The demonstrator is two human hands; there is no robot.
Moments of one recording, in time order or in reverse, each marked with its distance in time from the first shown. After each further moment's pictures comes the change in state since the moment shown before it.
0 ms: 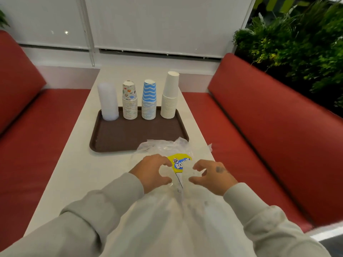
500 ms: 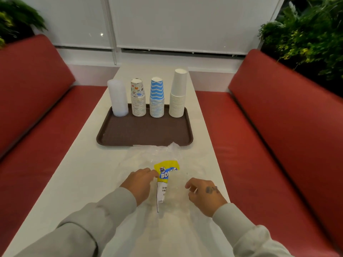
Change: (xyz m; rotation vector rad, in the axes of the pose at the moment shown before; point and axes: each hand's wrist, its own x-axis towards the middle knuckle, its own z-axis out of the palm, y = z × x) left_hand -0.005 -0.012 0.058 0.317 -0.025 -0.181; right_hand 0.012 0.054 0.043 0.016 -0.089 -0.167
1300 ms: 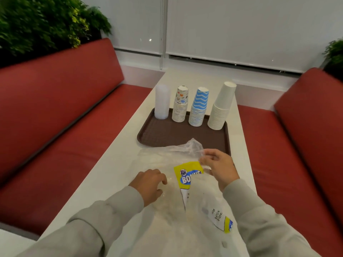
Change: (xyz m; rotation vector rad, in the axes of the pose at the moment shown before) left_hand -0.035 -0.057 -0.016 -0.055 0.103 -0.122; right_hand 0.087 -0.096 -0.026 0.913 0.041 0.014
